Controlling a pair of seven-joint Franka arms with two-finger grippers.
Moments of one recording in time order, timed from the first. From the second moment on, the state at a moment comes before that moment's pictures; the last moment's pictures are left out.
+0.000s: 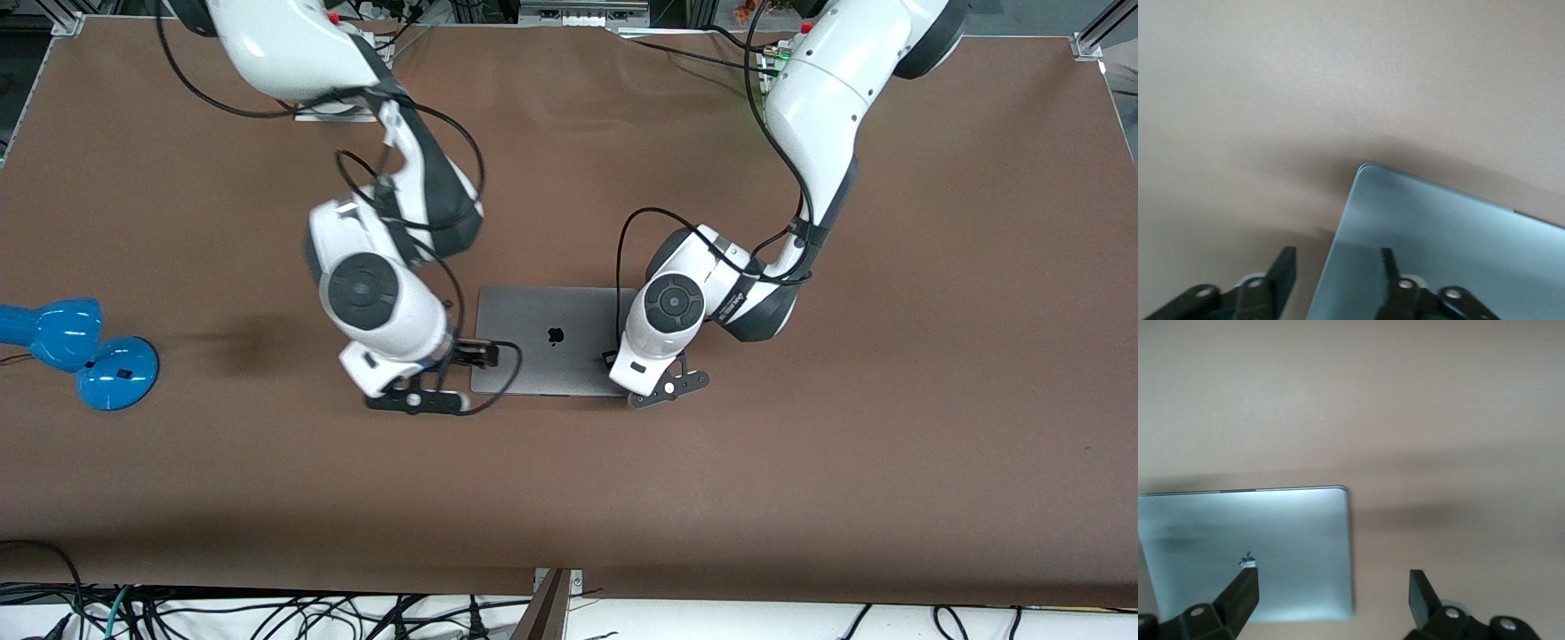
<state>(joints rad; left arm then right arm) -0.40 0.84 -0.21 -1.29 0.11 2.05 -0.92 0.53 0.75 -0.14 -1.00 0.14 1.71 0.49</state>
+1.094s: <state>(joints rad) -0.23 0.42 -0.21 -1.55 0.11 1.90 -0.70 0.21 0.44 -0.12 -1.02 0.02 1.47 0.19</state>
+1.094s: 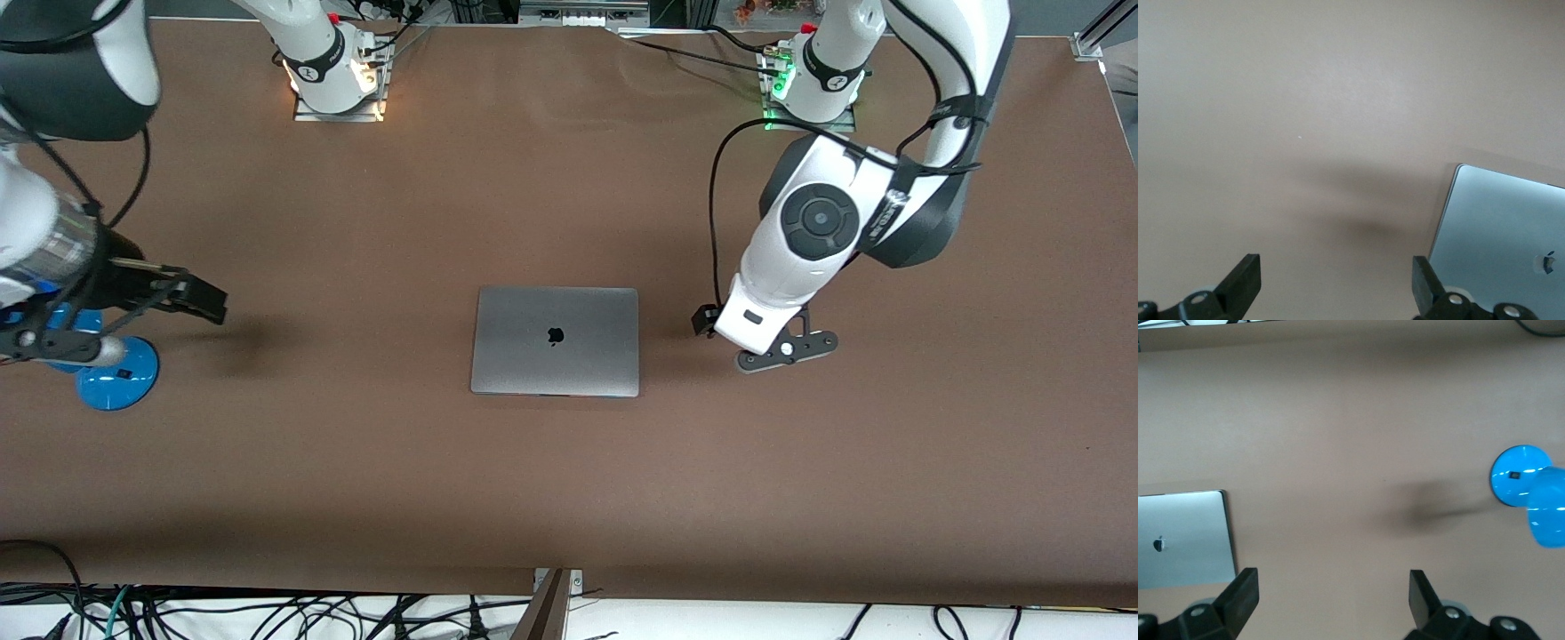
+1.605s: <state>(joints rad) -0.07 0.26 -0.21 -1.55 0.11 1.79 -0.48 0.07 0.38 -0.07 -1.07 0.02 1.46 0.11</state>
